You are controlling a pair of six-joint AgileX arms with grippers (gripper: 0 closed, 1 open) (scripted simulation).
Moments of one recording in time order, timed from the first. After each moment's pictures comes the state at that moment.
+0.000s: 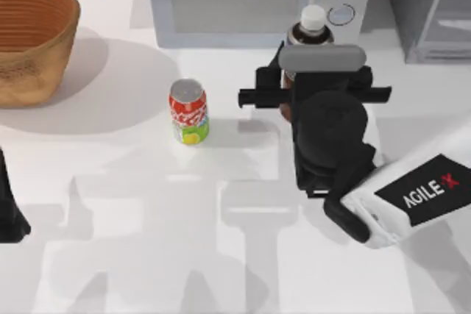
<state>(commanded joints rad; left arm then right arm) 0.00 0.00 0.00 0.00 0.00 0.00 0.73 2.11 0.88 1.22 0.75 0.00</state>
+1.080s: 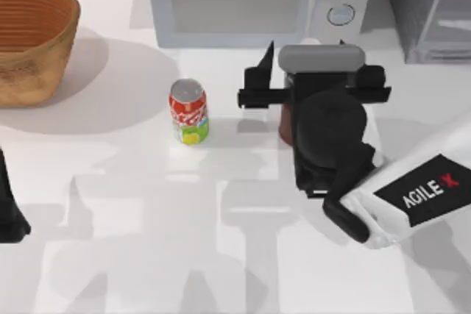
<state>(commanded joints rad) 0.00 0.00 0.00 0.00 0.00 0.00 0.73 2.11 0.88 1.22 0.75 0.00</state>
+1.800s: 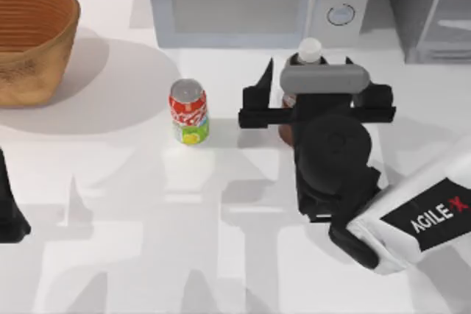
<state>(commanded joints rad) 0.00 0.00 0.00 0.00 0.00 0.00 0.78 2.06 0.79 1.26 0.81 0.00</state>
